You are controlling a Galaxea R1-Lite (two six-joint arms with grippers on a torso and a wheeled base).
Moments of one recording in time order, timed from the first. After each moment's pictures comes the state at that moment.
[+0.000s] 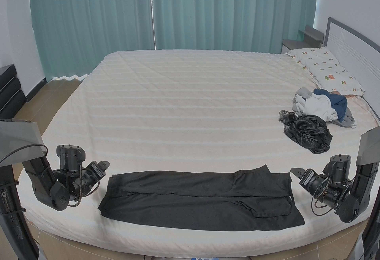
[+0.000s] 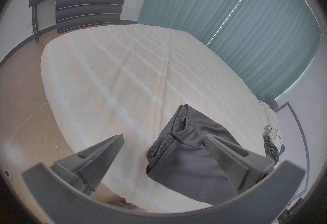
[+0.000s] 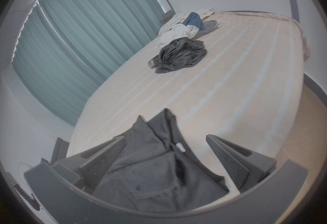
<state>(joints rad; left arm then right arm) -0.08 2.12 -0.44 -1.05 0.12 -0.75 0.14 2.11 -0.13 -1.46 -0.09 0.76</state>
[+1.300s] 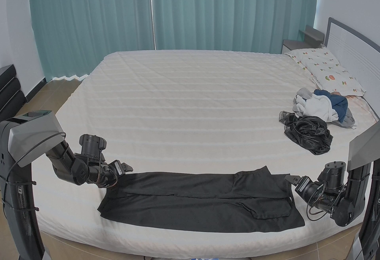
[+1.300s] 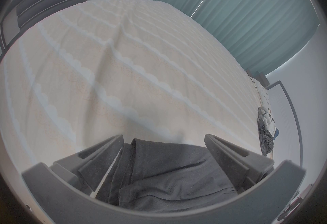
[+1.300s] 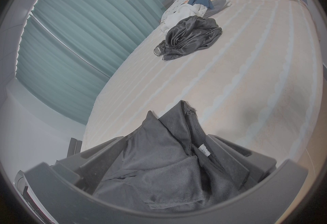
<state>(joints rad) -0.09 2.30 -0.88 -0.56 -0.15 -0.60 0.14 2.23 -0.10 -1.55 -0.01 0.84</state>
